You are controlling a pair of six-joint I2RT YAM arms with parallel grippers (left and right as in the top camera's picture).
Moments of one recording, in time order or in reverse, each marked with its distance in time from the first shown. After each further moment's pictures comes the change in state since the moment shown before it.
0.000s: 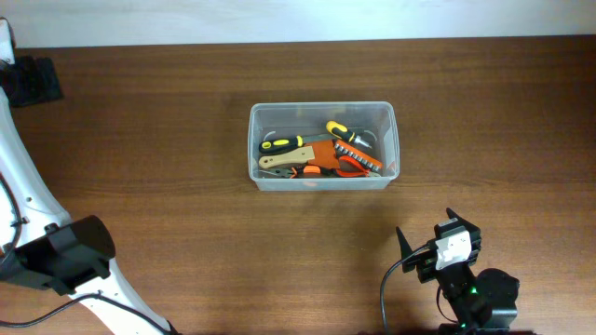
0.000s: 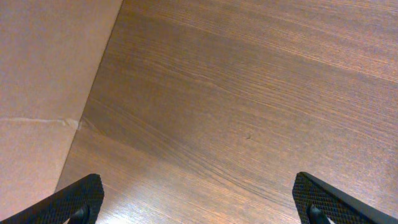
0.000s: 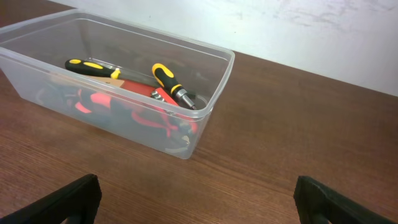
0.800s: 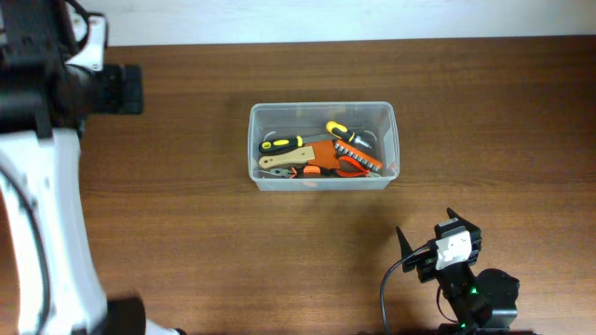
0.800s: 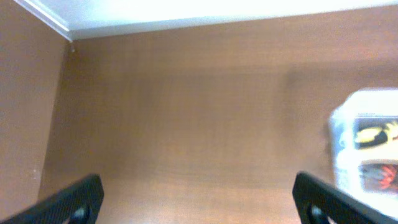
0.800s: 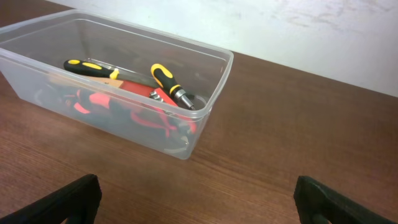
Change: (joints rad) left arm -0.338 -0.441 -0.420 0.125 0.005 0.000; right arm 0.000 -0.002 0.000 0.000 0.004 0.001
